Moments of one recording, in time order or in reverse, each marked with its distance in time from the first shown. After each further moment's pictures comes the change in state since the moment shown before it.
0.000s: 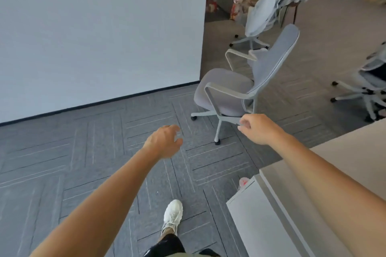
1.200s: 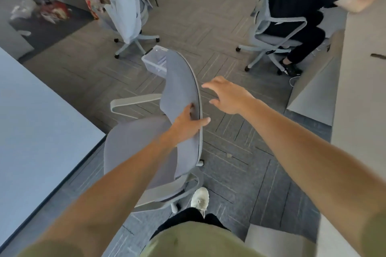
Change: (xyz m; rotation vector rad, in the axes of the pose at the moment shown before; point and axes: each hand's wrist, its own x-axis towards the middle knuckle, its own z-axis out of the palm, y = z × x) left_hand 0.665 0.448 0.024 -0.416 -0.568 0.255; right_hand 0.452 0.372 -0.283 0.059 0.199 0.296
